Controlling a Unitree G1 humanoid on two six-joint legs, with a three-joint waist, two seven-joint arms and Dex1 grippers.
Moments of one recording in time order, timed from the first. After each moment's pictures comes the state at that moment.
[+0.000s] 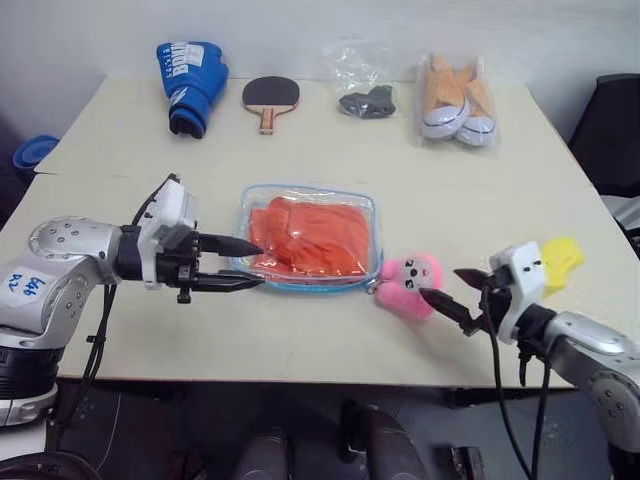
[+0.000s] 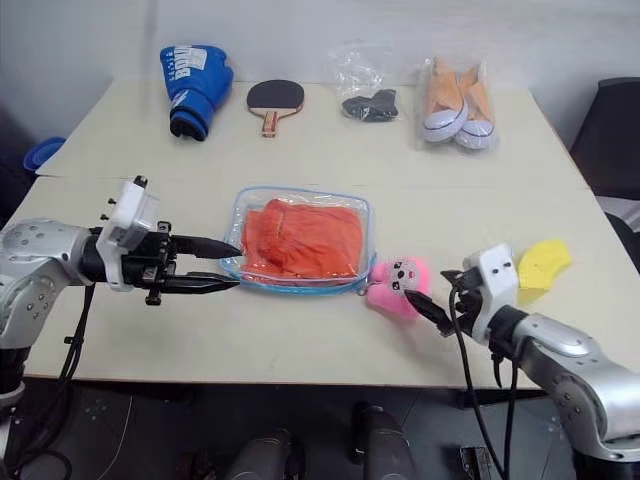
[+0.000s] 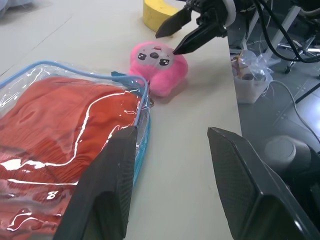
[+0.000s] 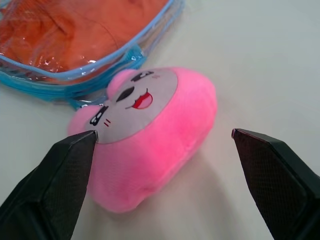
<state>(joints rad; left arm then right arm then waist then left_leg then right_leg) -0.48 0.92 0.06 -0.22 -0.65 0.58 -1.18 -0.06 -0.62 -0.26 -0.52 0.71 0.91 0.42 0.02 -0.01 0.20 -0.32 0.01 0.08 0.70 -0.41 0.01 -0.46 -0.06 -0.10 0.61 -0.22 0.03</state>
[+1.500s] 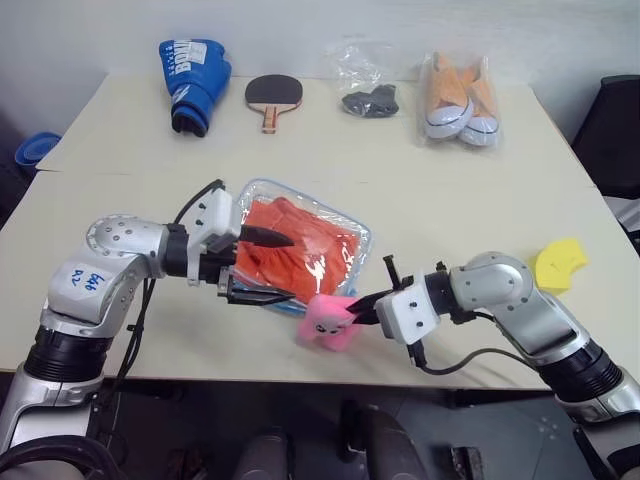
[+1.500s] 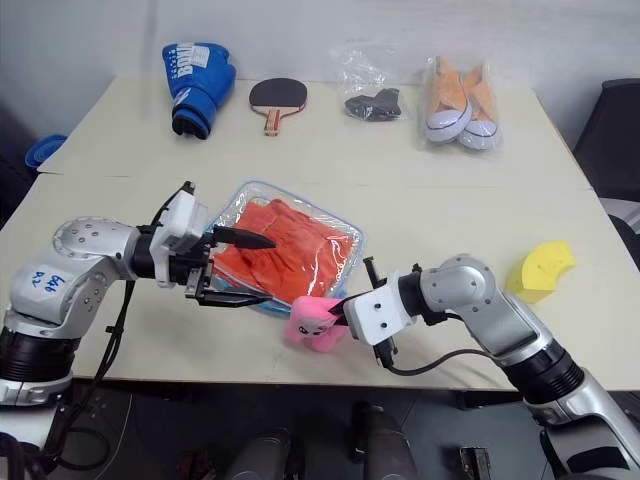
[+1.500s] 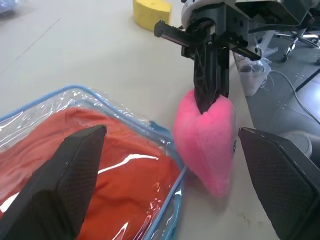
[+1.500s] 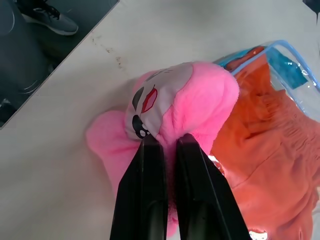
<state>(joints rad) -0.57 0.78 -0.08 -0.21 -0.52 0.54 -1.20 -0.55 -0.75 0.40 -0.23 0.07 -0.14 1.19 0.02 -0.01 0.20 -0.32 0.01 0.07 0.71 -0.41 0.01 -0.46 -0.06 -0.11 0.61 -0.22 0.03</state>
